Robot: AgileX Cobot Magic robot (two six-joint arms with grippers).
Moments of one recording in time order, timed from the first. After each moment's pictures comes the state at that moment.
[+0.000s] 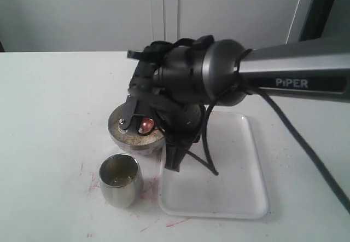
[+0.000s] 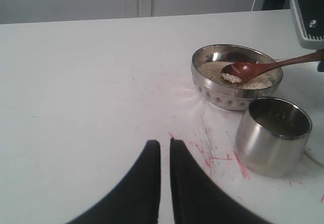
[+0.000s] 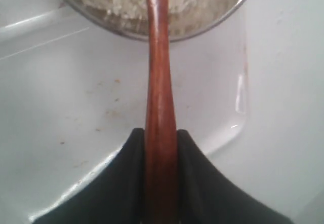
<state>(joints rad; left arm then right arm) -0.19 0.00 0.01 -0.16 0.08 -0.02 0.73 1.94 -1.41 -0.56 1.03 -0.10</state>
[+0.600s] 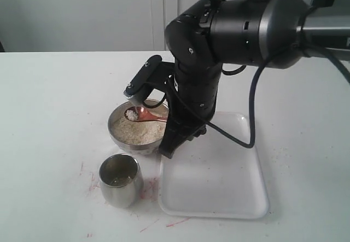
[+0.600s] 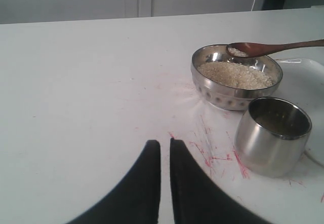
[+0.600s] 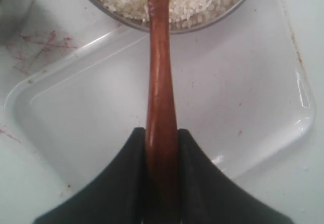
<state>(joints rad) -0.19 0.00 0.01 -0.16 0.08 -0.02 0.62 1.82 -1.41 -0.21 1.01 -0.21</state>
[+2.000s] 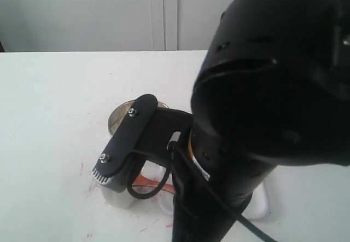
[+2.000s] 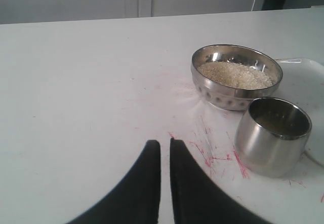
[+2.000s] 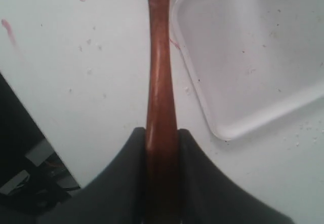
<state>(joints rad) -0.19 0.00 0.01 -0.16 0.08 -0.02 1.02 1.42 -1.17 -0.22 1.22 0.07</state>
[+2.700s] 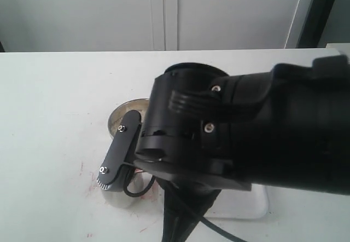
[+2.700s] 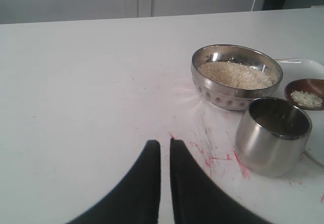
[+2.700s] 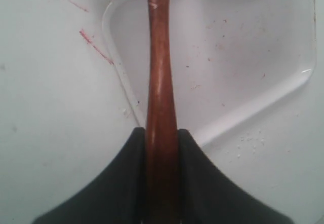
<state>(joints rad) -0.19 0.00 0.01 -0.16 0.08 -0.02 1.02 1.58 -1.14 -0.47 1.13 0.15</state>
